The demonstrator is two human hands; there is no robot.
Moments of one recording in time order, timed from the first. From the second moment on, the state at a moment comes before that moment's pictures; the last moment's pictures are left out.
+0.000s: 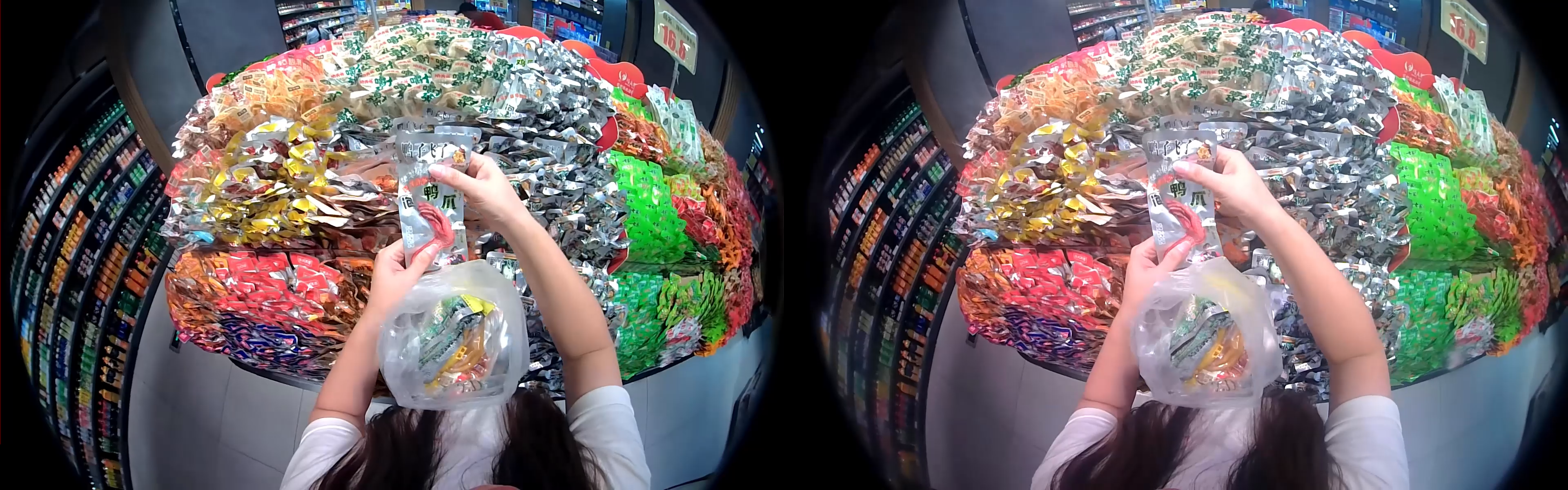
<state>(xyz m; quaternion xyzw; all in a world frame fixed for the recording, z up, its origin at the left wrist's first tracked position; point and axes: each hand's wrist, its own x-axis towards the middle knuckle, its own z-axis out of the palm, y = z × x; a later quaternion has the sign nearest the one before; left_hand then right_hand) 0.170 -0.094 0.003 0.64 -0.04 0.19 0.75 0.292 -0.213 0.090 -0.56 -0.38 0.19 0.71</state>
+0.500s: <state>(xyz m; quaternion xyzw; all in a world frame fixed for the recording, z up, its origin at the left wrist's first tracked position) 0.181 -0.106 -0.016 0.60 0.00 0.13 0.79 0.317 -0.204 0.043 -0.55 -0.37 0.15 0.74</state>
